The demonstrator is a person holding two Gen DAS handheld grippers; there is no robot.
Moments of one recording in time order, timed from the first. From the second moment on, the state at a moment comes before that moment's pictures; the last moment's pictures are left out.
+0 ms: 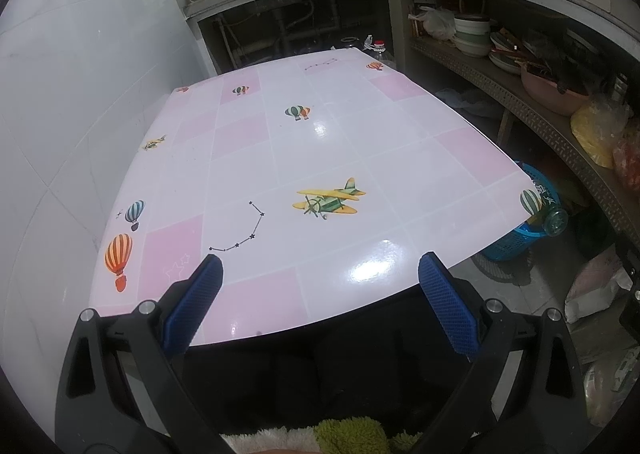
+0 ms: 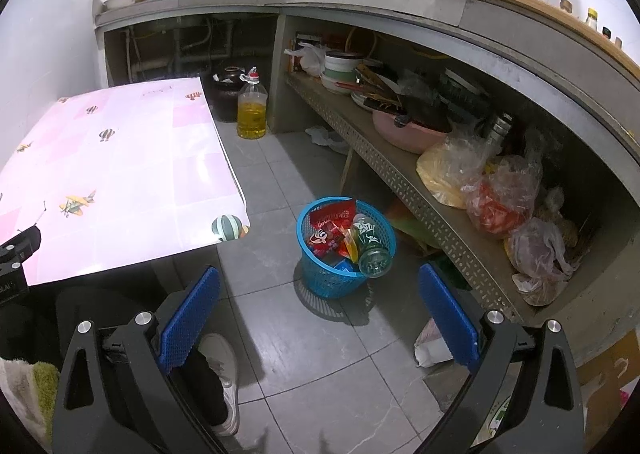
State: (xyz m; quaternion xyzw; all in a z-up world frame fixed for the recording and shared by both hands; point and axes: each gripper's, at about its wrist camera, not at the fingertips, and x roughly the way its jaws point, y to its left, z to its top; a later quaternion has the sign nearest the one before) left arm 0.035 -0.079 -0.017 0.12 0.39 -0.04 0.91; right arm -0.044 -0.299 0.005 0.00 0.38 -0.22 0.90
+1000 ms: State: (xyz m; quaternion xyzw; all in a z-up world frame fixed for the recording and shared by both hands) left arm 0.032 -0.083 -0.016 0.12 0.39 -0.04 0.91; right arm -0.044 -0.298 0.006 0.00 0.38 -0.22 0.90
